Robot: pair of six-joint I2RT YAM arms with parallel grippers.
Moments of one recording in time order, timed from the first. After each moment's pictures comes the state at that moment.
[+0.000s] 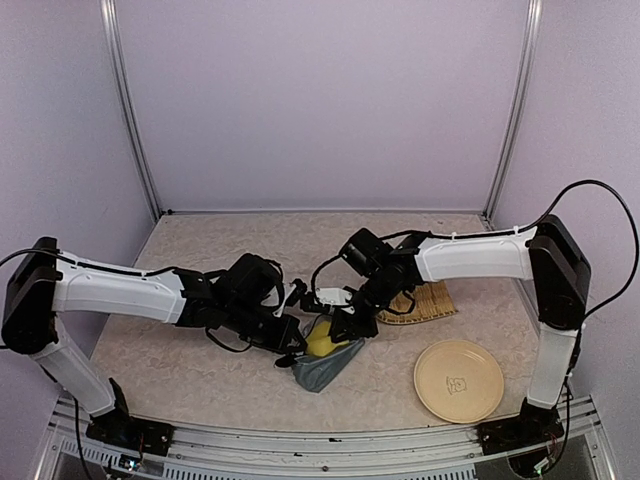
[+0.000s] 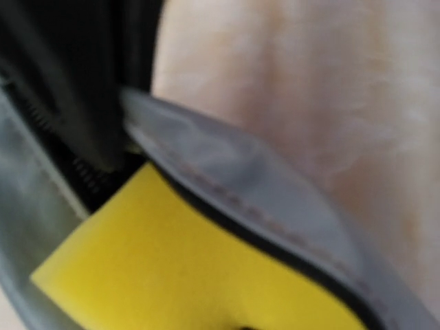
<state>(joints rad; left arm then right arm) -0.97 1.58 0.92 -0.22 0.28 -0.56 0.87 1.91 1.36 -0.59 -0.47 -0.63</state>
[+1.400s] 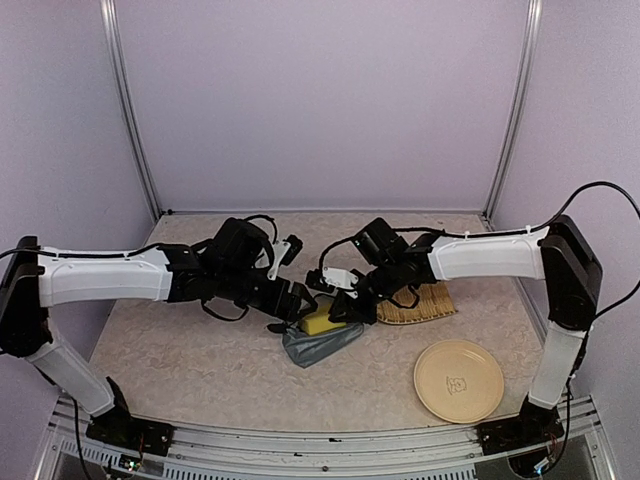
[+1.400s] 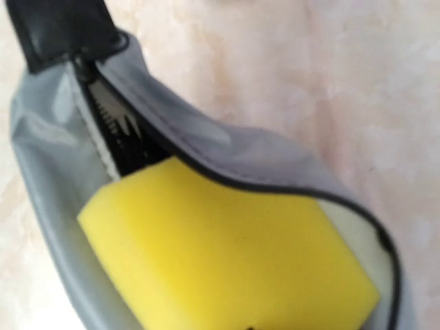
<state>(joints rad) -0.88 1.56 1.04 -0.24 0.16 -0.36 0.83 1.85 1.29 -0.39 -0.39 -0.53</state>
